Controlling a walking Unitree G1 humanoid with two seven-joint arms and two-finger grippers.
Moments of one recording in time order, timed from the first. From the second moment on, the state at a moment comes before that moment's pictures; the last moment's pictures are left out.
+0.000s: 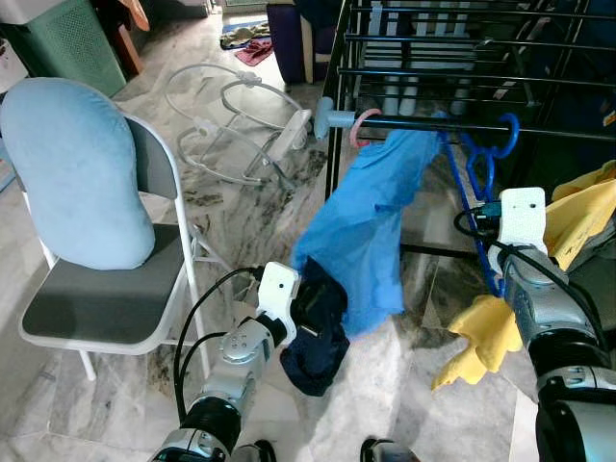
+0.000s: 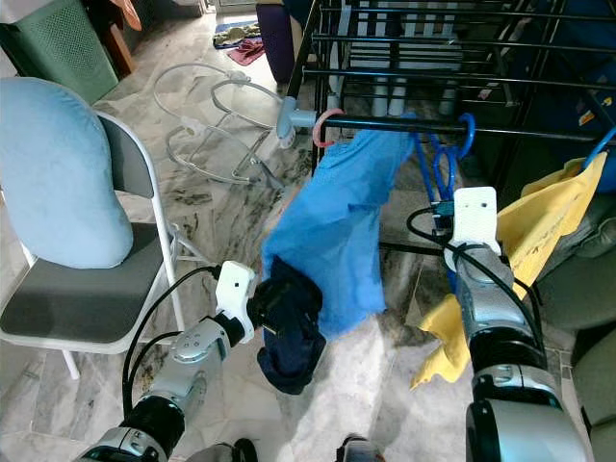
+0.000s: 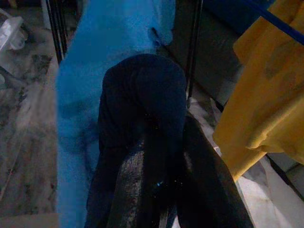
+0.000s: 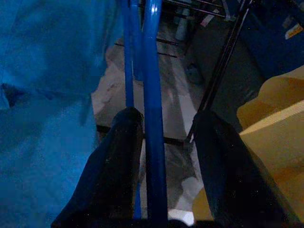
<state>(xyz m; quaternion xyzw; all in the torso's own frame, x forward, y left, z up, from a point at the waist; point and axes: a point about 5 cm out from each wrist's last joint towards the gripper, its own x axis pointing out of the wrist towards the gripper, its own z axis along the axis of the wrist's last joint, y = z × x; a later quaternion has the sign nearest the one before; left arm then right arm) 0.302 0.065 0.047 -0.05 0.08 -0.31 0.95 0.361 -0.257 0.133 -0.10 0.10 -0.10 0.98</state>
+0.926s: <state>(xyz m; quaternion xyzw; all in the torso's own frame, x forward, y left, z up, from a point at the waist) 0.302 0.065 0.046 -0.04 0.09 -0.31 0.94 0.373 -0.260 0.141 -0.11 0.11 -0.09 0.98</state>
